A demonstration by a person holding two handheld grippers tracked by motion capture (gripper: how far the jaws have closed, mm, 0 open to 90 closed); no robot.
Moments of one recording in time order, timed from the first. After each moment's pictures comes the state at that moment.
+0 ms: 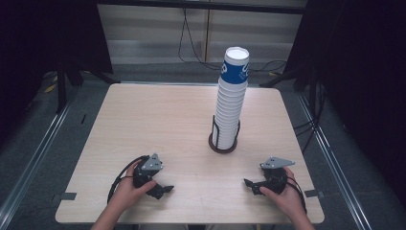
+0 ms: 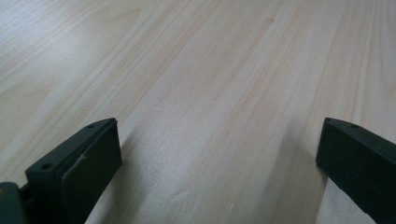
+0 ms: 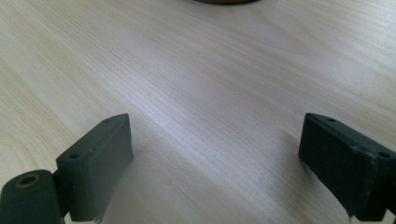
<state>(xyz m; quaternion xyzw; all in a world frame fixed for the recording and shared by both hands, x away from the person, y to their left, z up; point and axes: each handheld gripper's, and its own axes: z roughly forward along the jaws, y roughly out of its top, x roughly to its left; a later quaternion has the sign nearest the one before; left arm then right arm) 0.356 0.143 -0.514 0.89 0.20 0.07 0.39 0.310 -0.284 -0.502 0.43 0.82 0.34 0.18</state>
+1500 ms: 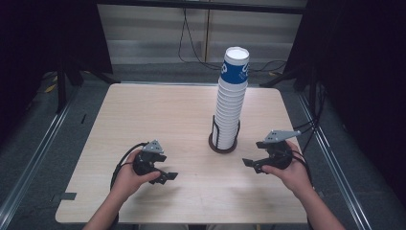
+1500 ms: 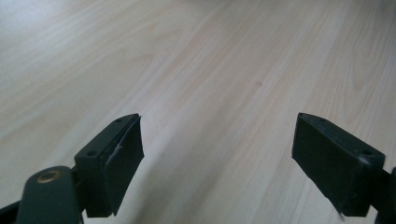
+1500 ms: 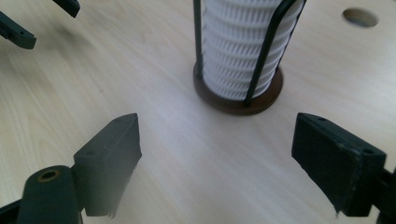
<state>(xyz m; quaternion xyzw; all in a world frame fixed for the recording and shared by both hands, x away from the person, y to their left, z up) 0.379 0.131 -0.467 0.88 0.27 0.01 0.39 0.344 -0.269 -0.402 0.36 0.84 0.37 0.16</state>
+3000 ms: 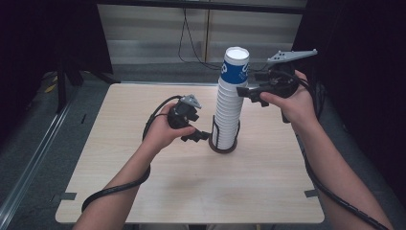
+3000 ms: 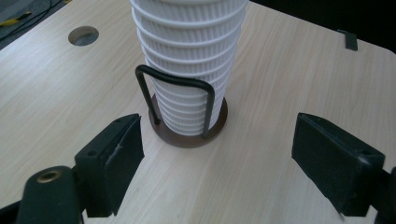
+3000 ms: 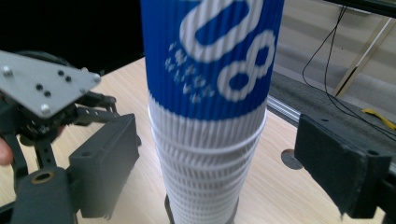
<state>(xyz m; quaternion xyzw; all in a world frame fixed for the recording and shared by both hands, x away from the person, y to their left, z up) 0.446 0.035 -0.355 0.89 0.19 0.04 0.41 0.422 -0.234 -0.232 0.36 0.79 0.45 0.21</state>
